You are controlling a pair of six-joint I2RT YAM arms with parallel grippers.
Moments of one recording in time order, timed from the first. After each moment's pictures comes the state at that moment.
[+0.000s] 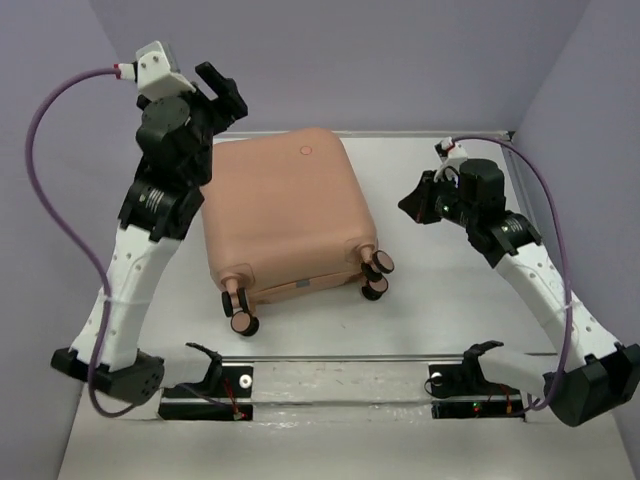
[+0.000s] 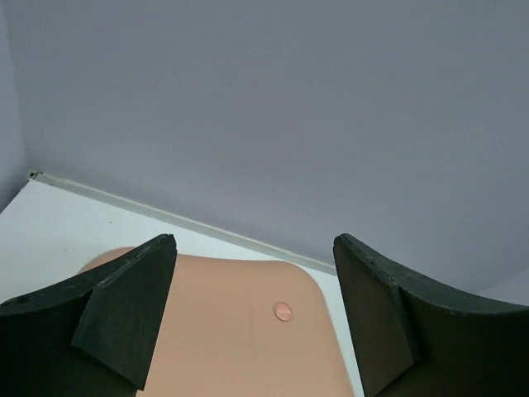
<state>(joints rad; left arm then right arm) -0.54 1.21 1.69 -0.36 -0.60 -0.37 0.33 1.15 1.12 -0.41 -0.27 0.32</state>
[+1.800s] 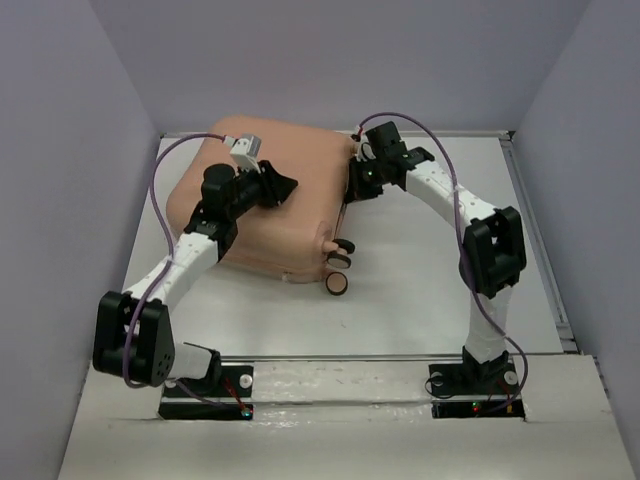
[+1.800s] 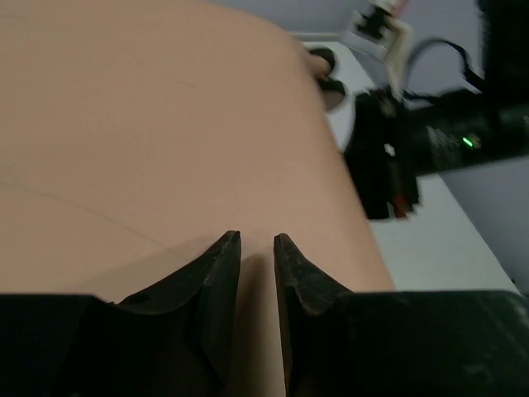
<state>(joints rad) -0.23 1.42 0.92 0.28 0.41 -0.43 0.49 1.90 1.66 -0.66 -0.31 0.29</state>
